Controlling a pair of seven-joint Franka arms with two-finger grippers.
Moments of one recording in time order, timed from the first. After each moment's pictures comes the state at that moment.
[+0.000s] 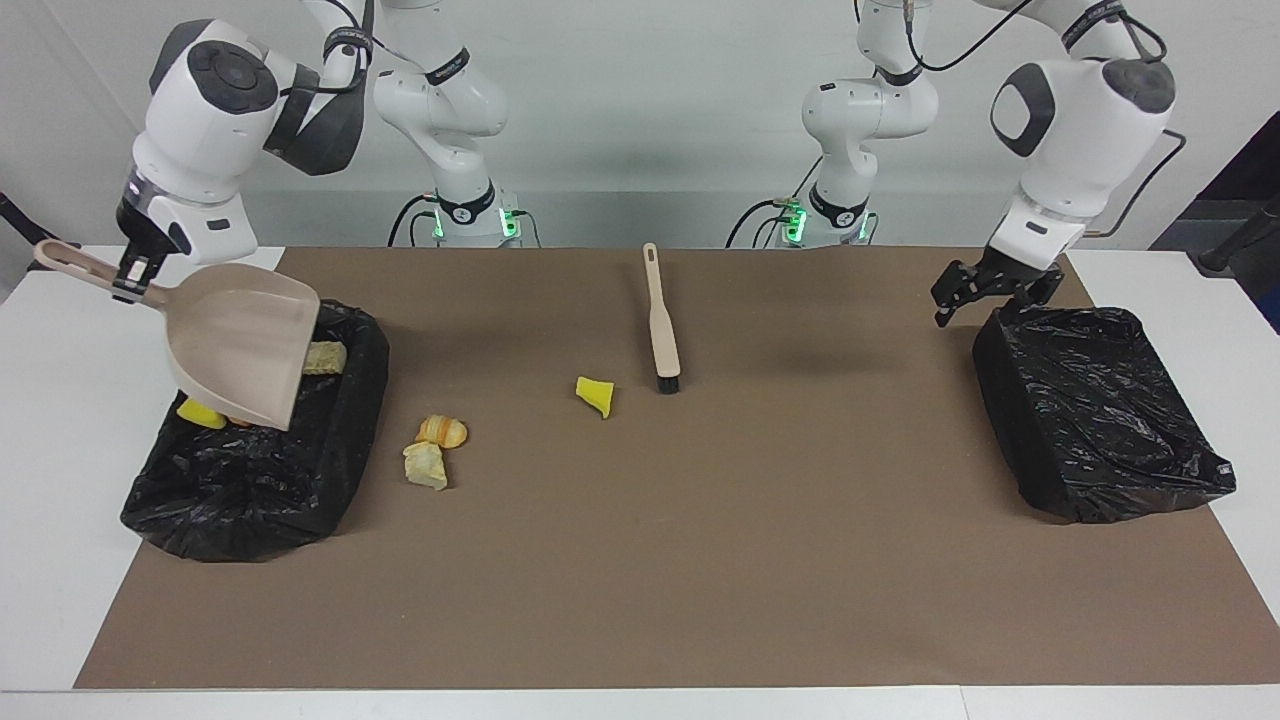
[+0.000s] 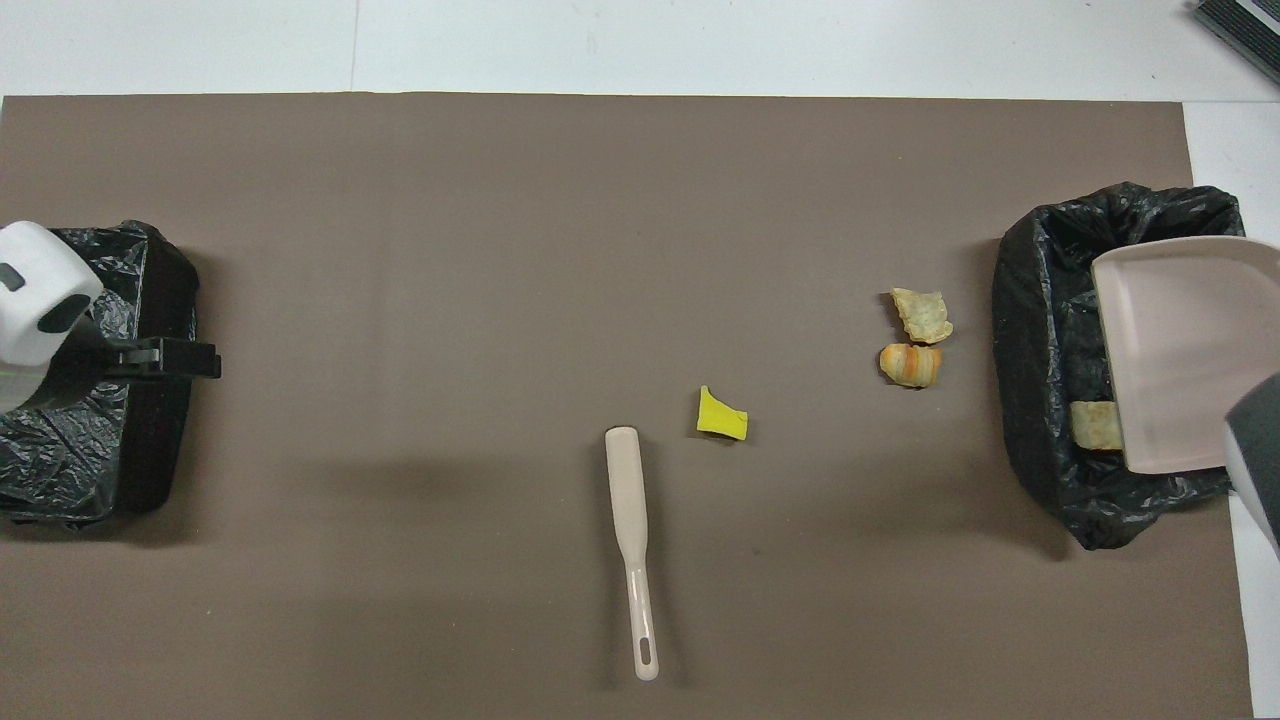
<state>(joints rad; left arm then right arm) 0.00 -0.12 -0.03 -1.94 -0.06 1.91 0.01 -0.18 -0.04 0.07 -1.82 -0.71 1.87 -1.56</state>
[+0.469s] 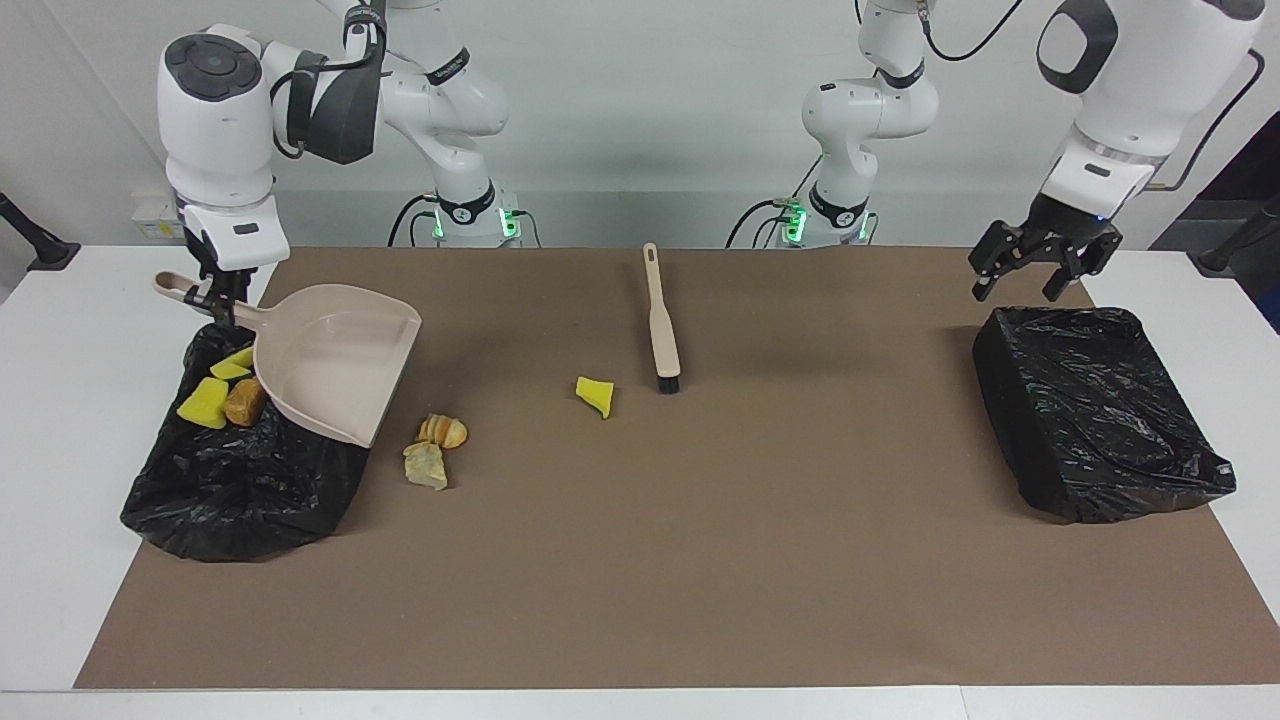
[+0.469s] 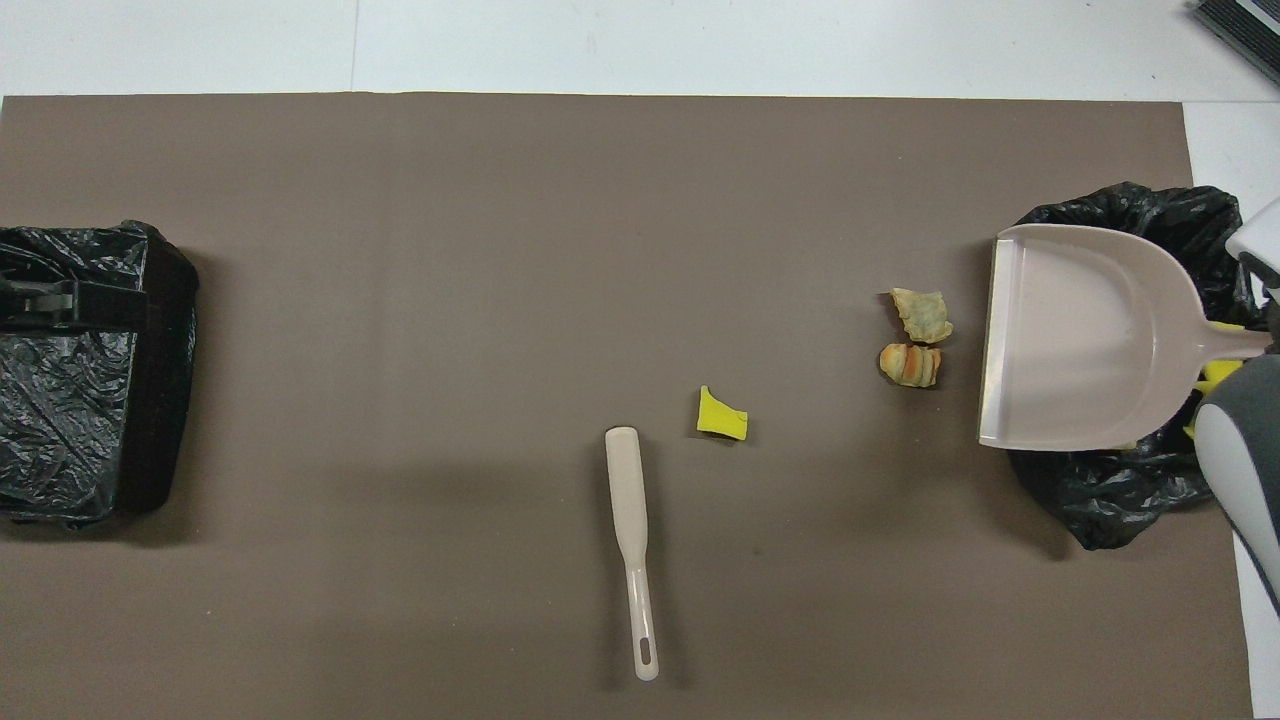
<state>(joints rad) 0.00 -0.08 -0.04 -1.67 -0.05 1.68 0.01 -0.14 -0.04 0.07 -1.82 -0.42 1.77 -1.34</state>
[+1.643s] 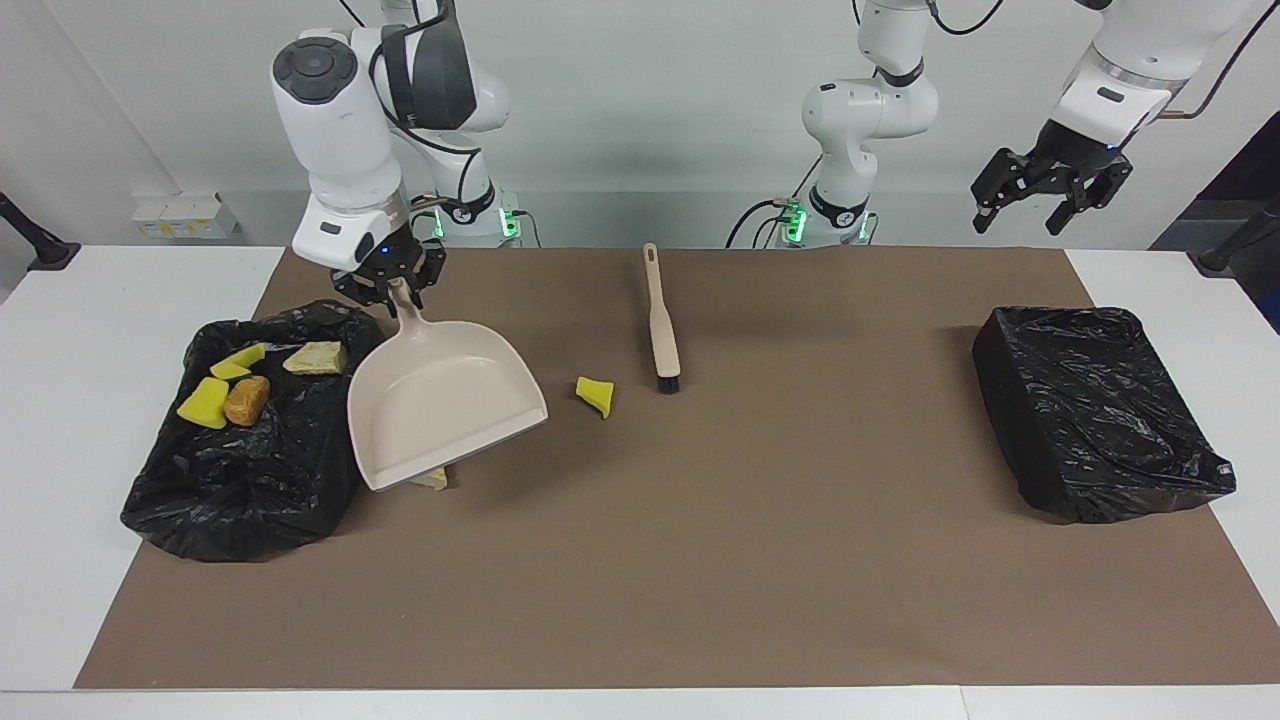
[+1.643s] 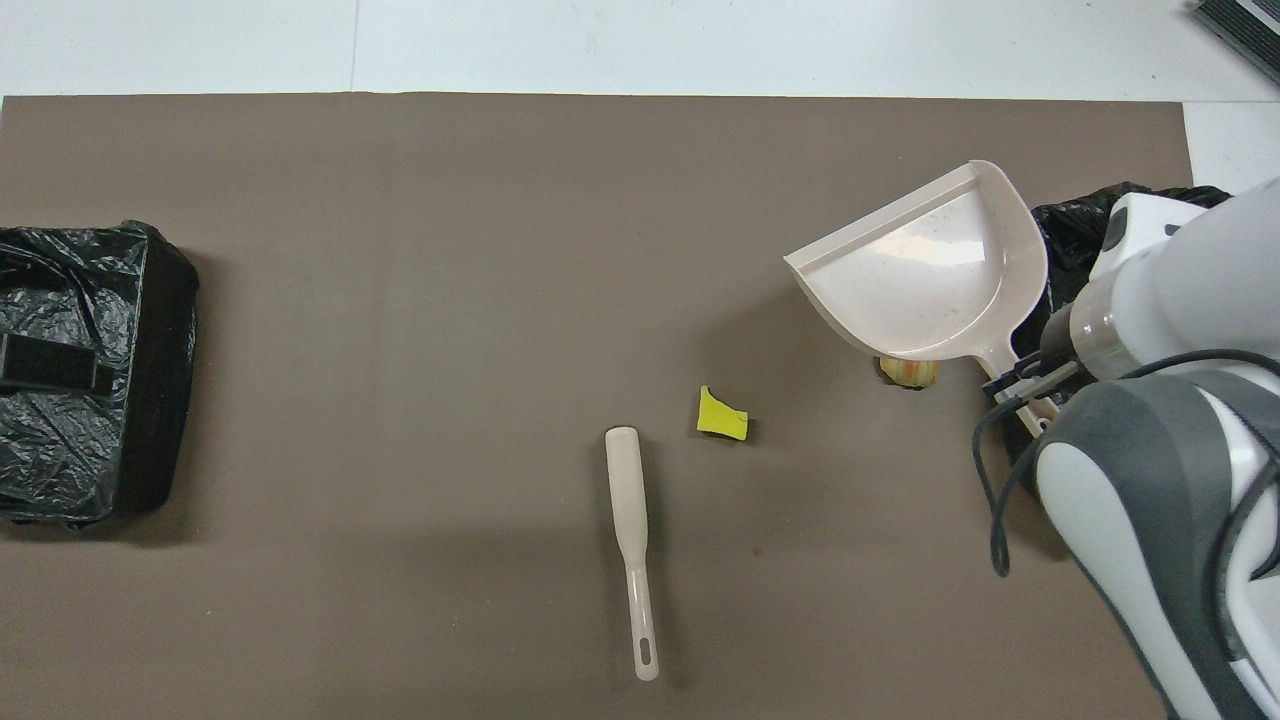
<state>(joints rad) 0.01 -0.12 -0.04 -1.59 -0.05 1.45 0.01 0.08 -0.03 0.08 -1.82 -0.07 1.70 -0.28</state>
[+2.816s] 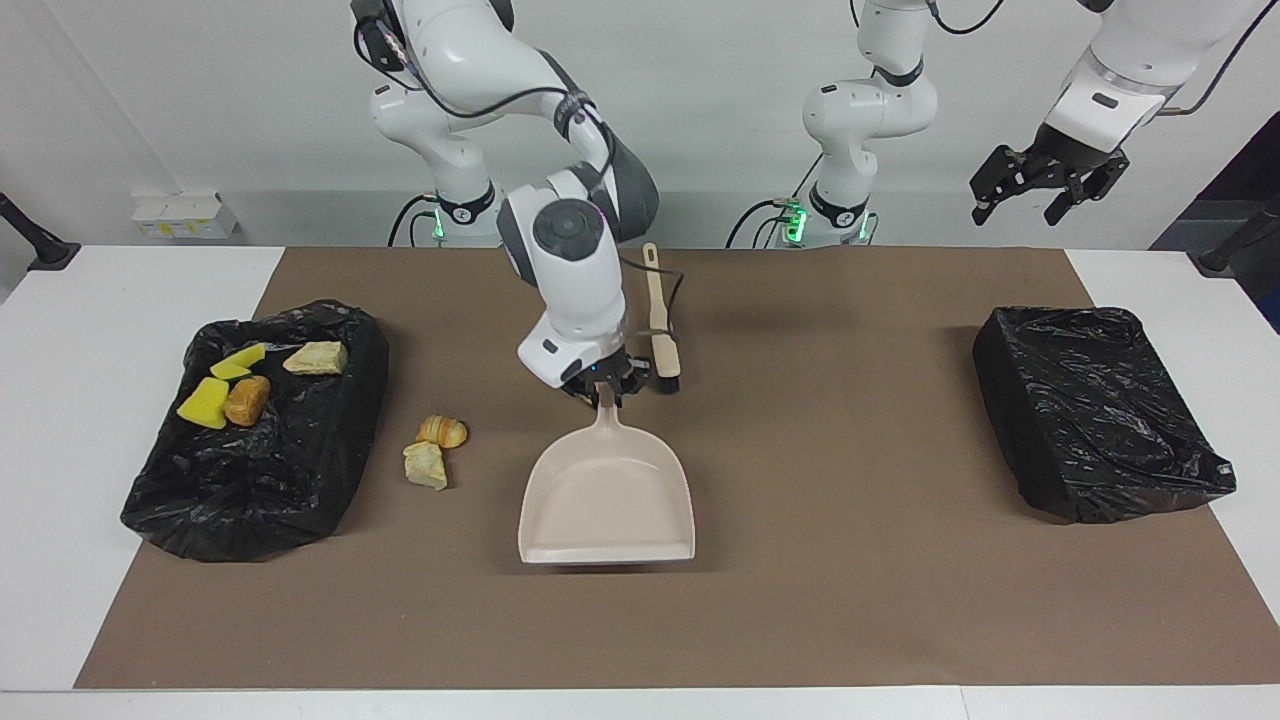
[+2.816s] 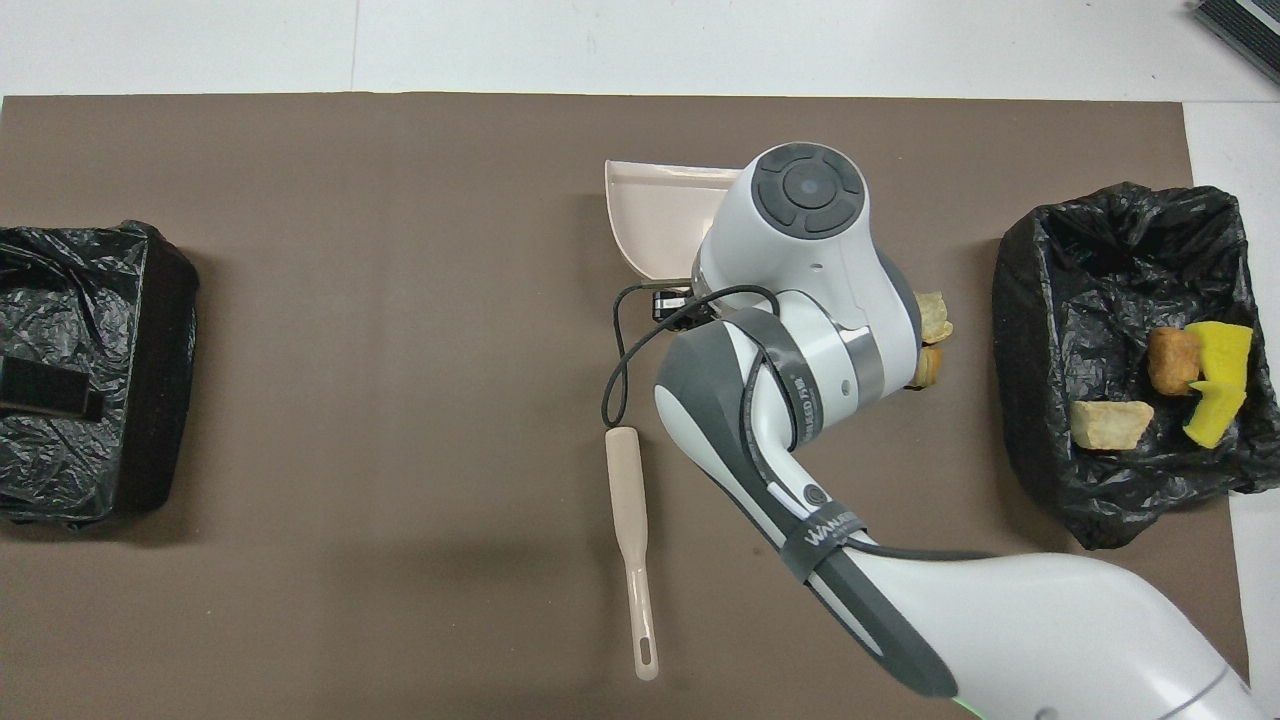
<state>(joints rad) 0.08 -0.12 -0.10 -1.59 -0.03 1.41 0.01 0.39 0.49 0.07 -1.48 0.04 1.95 0.49</state>
